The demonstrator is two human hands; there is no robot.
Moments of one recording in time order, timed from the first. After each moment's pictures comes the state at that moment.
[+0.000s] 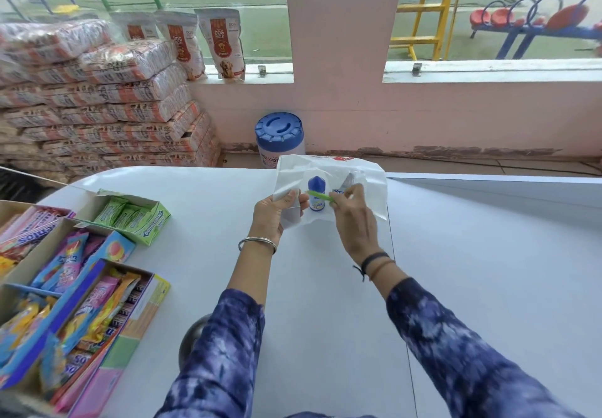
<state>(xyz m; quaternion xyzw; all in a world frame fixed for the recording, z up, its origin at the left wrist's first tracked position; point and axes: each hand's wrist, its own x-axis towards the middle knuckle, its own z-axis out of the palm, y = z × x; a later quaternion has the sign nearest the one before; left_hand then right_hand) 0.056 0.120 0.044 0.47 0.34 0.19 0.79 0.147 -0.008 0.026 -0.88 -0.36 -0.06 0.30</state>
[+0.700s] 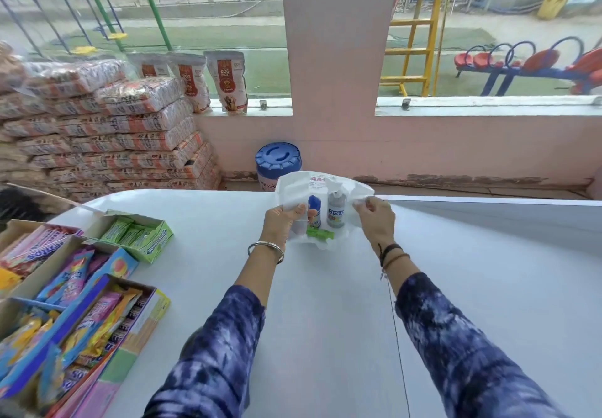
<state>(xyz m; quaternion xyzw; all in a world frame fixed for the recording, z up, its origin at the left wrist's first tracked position) 0.065 0.103 0.063 0.54 0.32 0.18 0.75 0.190 -0.030 0.052 -0.83 -0.11 0.11 0.53</state>
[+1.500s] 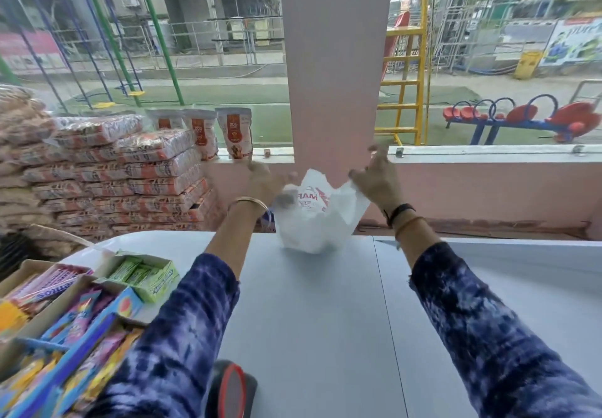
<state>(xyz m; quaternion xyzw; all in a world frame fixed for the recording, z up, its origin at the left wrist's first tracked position) 0.073 0.135 0.229 0.78 0.40 0.16 0.45 0.201 -0.016 0.223 -0.83 -0.25 0.02 0.49</state>
